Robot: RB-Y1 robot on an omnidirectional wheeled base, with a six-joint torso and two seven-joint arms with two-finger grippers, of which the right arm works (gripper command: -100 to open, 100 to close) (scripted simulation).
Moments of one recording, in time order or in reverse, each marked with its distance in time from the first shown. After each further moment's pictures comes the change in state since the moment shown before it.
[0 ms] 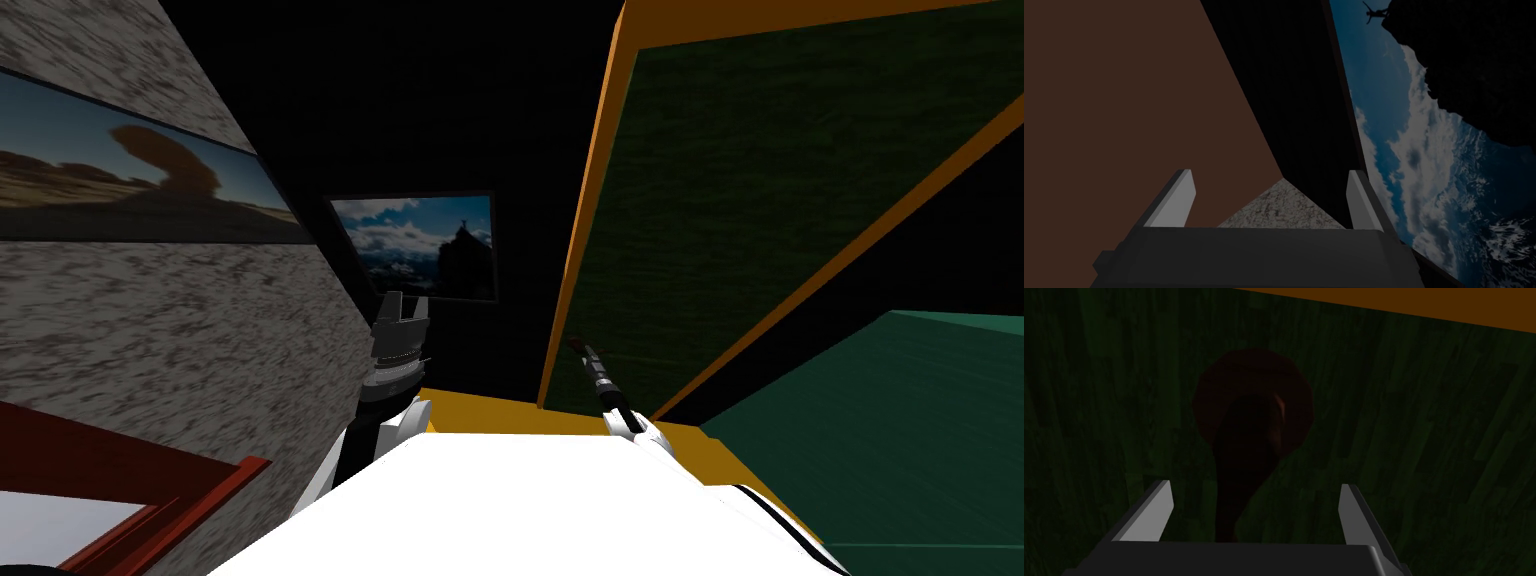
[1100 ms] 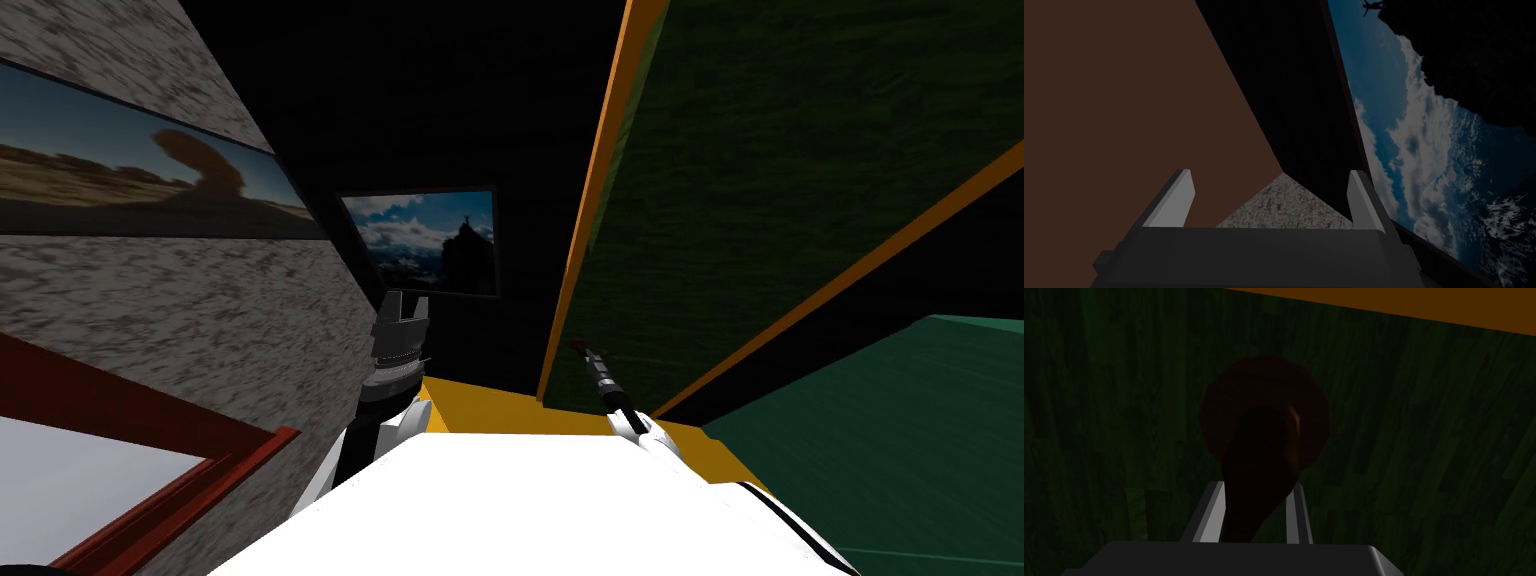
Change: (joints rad) arm -0.003 -0.032 0.026 0.018 0.010 -0.032 -0.044
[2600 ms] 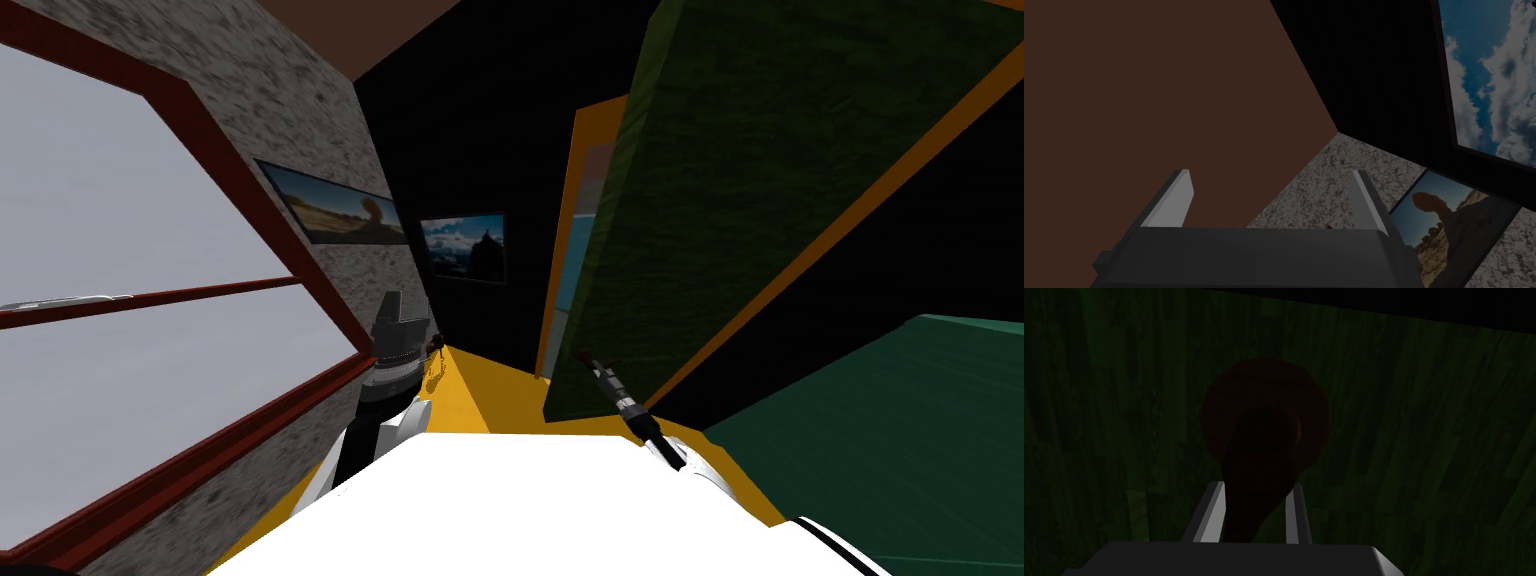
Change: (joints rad) arm 0.112 -0.123 0.129 0.005 0.051 -0.184 -0.166
